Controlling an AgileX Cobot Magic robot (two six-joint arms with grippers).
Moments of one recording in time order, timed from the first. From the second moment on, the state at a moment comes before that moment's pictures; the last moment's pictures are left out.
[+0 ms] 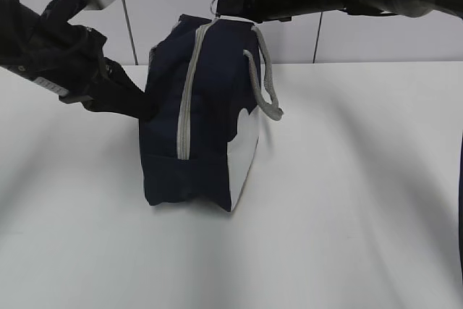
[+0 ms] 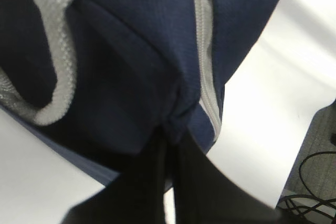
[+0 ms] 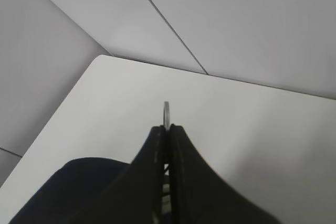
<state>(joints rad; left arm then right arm) -0.24 1.62 -1.17 -0.82 0.92 1.03 0.19 2.33 -2.06 -1.86 -0.62 2.19</state>
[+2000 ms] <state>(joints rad) -0.22 1.79 -1.63 -0.66 0.81 0.49 0.08 2.68 -2.56 -1.88 -1.03 2.35</state>
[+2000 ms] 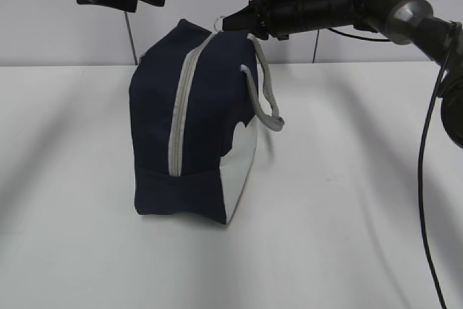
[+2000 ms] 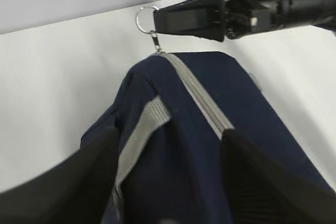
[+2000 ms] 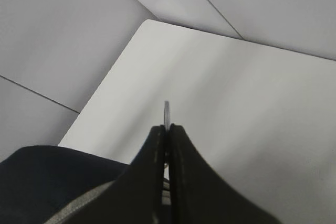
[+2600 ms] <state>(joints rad) -0.25 2.06 -1.90 -0.65 0.89 0.46 0.08 2.68 -2.56 -1.88 -1.03 2.36</state>
